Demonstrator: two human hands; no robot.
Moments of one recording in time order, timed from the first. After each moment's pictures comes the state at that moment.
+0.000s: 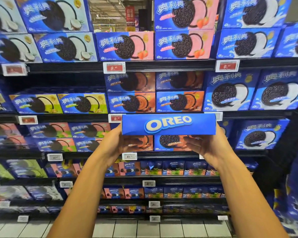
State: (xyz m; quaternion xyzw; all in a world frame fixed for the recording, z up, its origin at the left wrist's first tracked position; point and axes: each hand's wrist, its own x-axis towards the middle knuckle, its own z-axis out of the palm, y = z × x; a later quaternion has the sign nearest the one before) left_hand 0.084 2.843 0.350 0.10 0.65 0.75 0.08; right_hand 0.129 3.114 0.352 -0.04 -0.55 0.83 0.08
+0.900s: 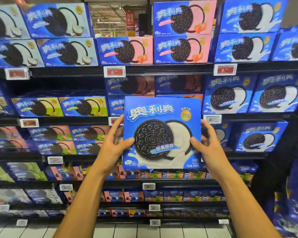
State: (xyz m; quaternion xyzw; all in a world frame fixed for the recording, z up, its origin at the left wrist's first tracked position) left_hand 0.095 2.836 0.327 0.21 0.58 0.79 -0.01; right_hand 0.136 3.120 0.318 0.07 -0.67 0.72 0.18
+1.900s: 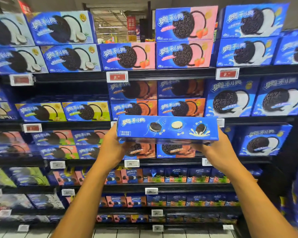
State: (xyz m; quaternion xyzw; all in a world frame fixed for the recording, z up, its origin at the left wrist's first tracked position) left_hand 0.078 2.830 0.344 0.23 0.77 0.55 -0.23; right_hand 0.125 3.140 0.336 0.14 -0.81 0.51 0.26
